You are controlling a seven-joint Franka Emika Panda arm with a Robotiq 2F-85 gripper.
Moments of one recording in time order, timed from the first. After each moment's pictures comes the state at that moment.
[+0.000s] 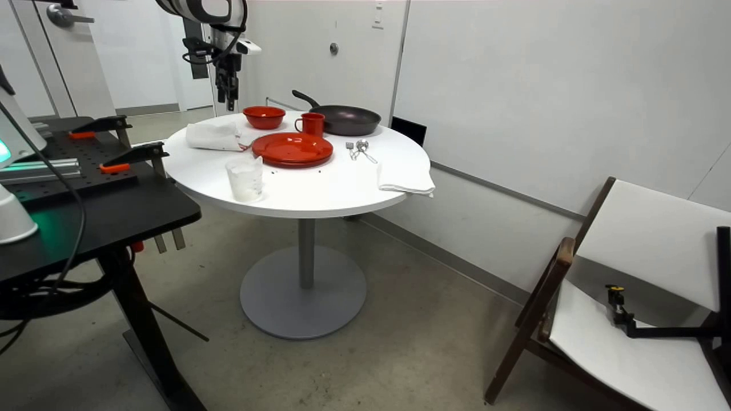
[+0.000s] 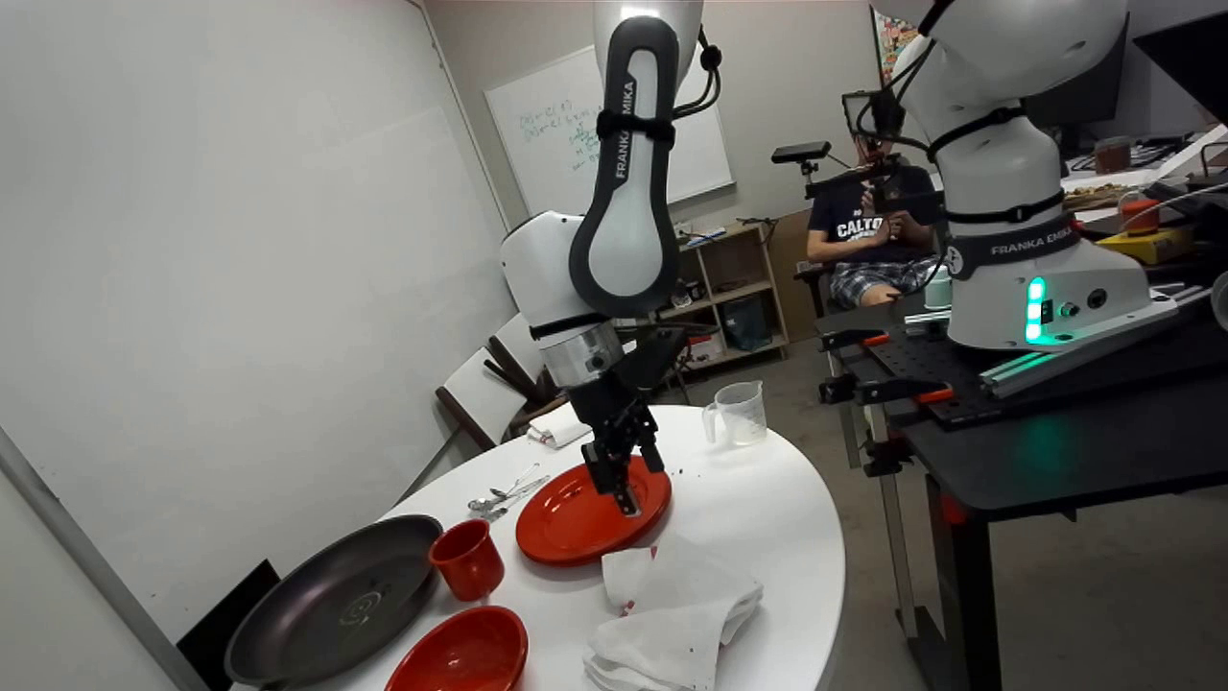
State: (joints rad) arm 0.18 0.52 0.10 -2.21 0.13 2.65 0.39
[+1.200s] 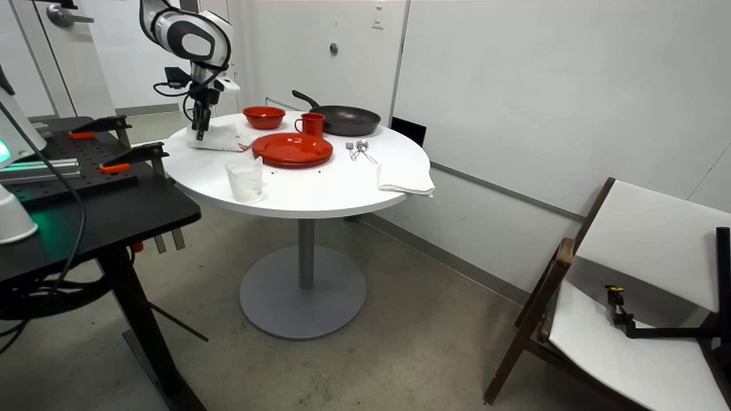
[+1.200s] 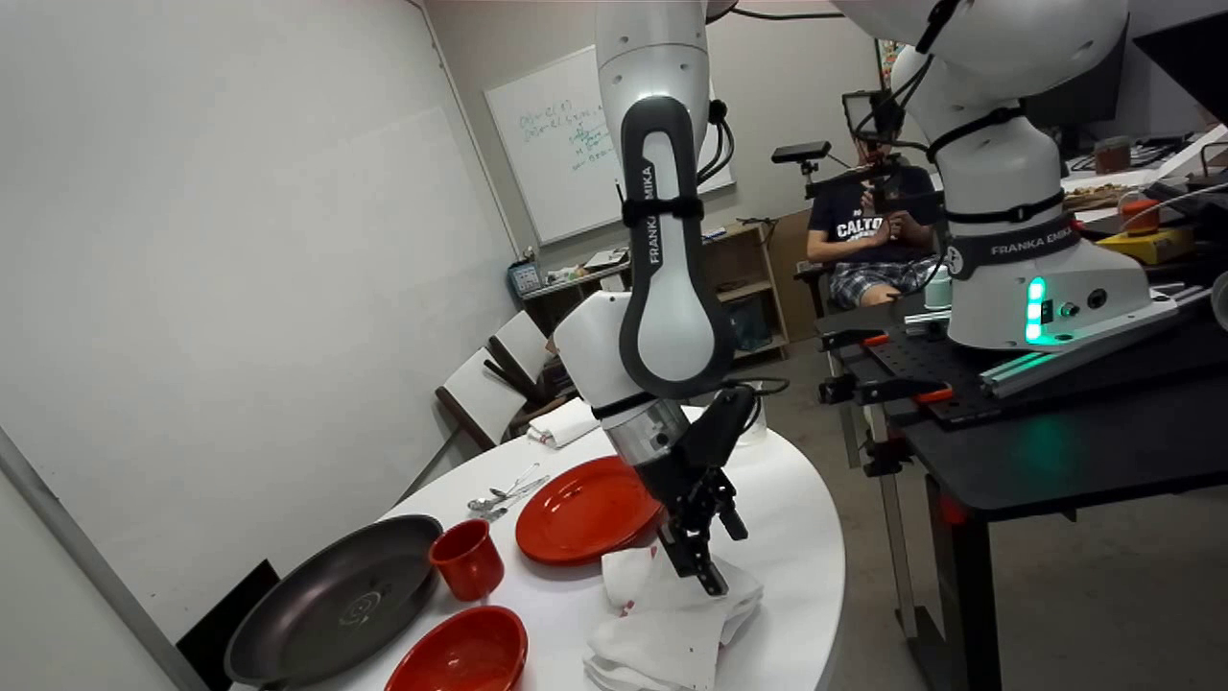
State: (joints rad) arm 0.20 0.71 0.17 -2.21 0.29 2.72 0.39
